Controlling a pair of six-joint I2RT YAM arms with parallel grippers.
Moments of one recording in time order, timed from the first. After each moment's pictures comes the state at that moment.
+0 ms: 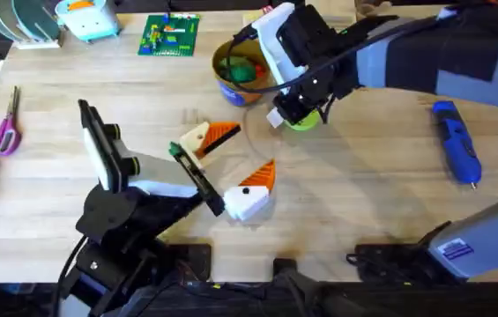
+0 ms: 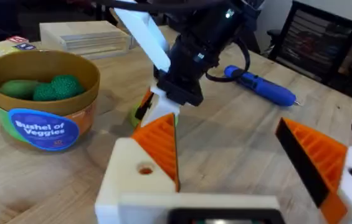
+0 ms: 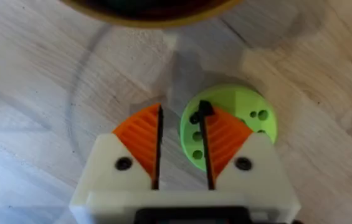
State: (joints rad) left arm -0.47 0.01 0.01 -0.05 0.45 -0.22; right arm 0.57 1.79 1.20 -0.63 -0.01 -0.08
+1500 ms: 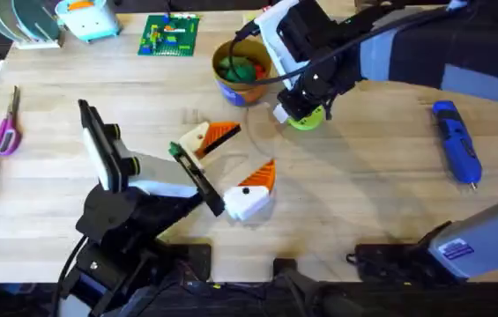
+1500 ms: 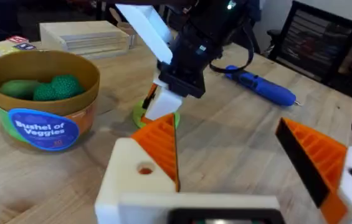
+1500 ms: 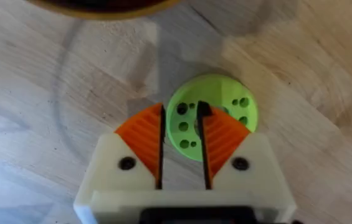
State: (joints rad) left arm -0.47 0.01 0.01 -0.05 0.45 -0.22; right arm 0.57 1.78 1.24 -0.71 0.08 -0.07
